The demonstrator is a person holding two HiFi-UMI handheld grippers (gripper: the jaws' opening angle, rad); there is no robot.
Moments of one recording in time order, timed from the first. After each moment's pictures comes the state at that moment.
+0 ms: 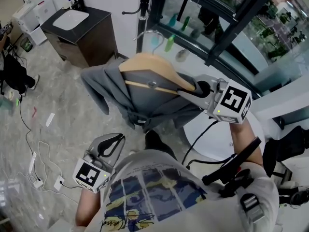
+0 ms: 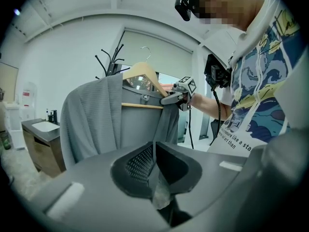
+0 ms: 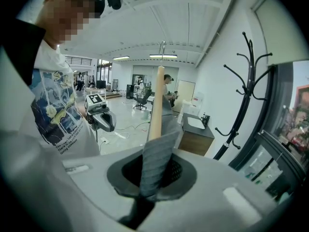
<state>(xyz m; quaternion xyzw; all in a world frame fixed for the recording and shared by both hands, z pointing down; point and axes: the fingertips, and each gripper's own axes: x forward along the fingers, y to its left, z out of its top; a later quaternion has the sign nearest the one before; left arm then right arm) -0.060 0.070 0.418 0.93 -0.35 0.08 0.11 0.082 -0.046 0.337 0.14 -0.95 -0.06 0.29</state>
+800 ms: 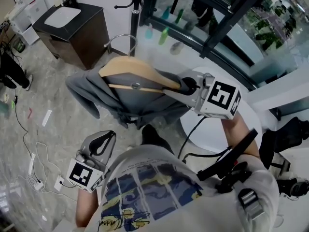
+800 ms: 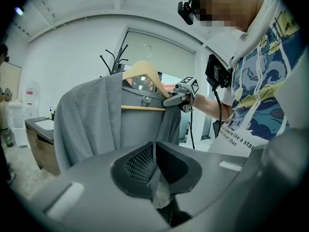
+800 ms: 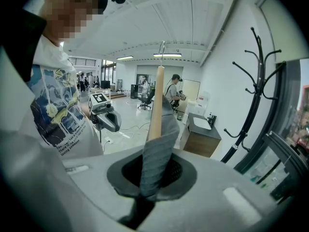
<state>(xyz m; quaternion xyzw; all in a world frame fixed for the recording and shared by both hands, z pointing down) -0.074 0.066 0.416 0.92 -0.36 0.08 0.12 0.054 -0.034 0.343 0.10 -0.95 -0.05 0.30</state>
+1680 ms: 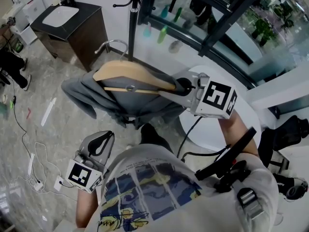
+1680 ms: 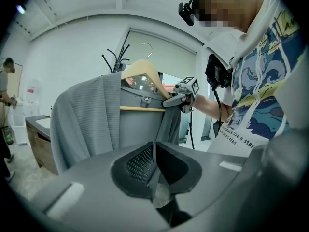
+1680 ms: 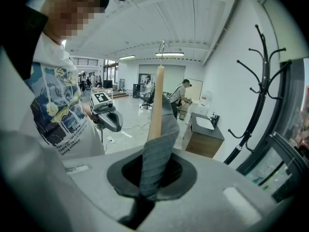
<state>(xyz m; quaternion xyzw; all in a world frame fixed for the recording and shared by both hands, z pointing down) -0.082 0.065 0.420 0.92 -0.36 0.07 0.12 0.038 -0.032 0.350 0.09 -0.95 -0.05 0.31</state>
